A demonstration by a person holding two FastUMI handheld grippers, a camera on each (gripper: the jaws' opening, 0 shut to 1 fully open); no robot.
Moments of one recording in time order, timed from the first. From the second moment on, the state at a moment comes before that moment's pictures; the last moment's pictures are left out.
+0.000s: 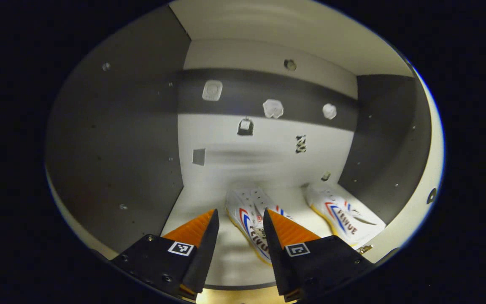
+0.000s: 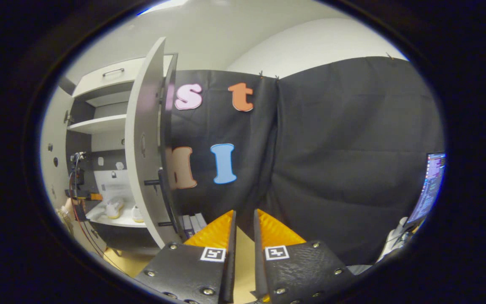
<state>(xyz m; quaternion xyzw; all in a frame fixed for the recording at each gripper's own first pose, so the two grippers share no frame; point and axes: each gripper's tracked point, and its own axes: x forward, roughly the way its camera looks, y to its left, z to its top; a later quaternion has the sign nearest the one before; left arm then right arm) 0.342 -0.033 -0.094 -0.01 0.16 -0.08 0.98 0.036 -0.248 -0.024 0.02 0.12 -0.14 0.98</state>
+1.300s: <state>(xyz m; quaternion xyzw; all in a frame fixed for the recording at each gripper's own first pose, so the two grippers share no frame) 0.090 -0.042 0.076 -0.01 0.02 -0.06 1.00 0.100 -0.147 -0.055 0.07 0.15 0.12 0.98</state>
